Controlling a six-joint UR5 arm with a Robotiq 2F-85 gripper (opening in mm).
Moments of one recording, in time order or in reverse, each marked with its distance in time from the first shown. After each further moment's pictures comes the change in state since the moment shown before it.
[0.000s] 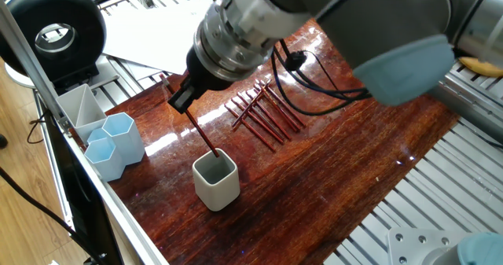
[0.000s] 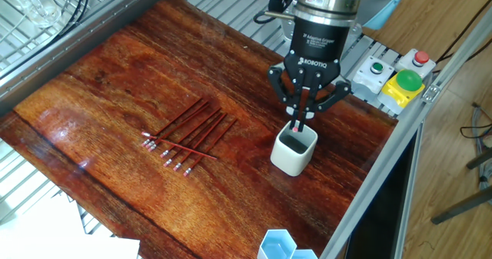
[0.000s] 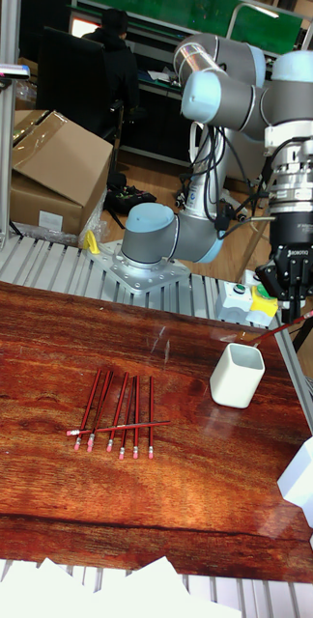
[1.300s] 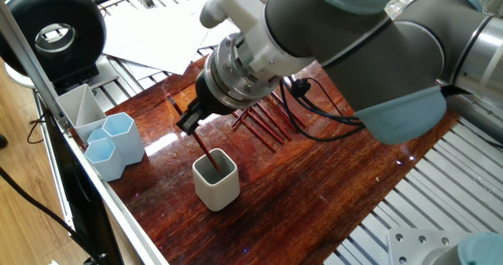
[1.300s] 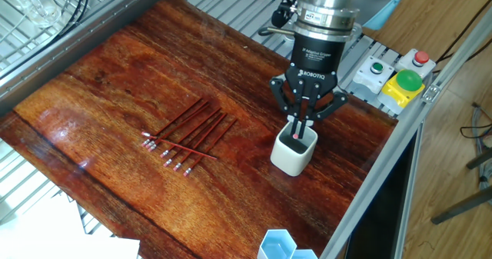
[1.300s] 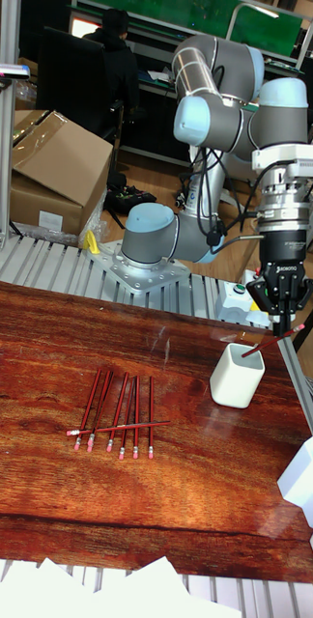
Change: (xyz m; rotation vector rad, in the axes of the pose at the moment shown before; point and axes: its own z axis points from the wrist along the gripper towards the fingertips) arm 0.030 0.002 0.025 -0.007 -0.019 0.019
